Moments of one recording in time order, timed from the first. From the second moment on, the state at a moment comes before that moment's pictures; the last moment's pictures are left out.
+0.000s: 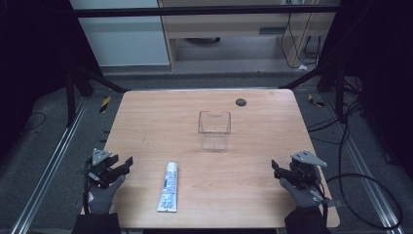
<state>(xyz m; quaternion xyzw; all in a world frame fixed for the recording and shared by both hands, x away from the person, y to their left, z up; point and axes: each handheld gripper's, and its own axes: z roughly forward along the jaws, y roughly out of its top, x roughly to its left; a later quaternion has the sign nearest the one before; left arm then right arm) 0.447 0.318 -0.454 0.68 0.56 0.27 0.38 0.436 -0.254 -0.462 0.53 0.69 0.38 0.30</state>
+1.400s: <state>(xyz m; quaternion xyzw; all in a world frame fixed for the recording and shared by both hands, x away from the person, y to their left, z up) 0.407 0.256 -0.465 0.81 0.46 0.15 0.33 0.425 -0.234 -0.463 0.50 0.72 0.40 0.26</state>
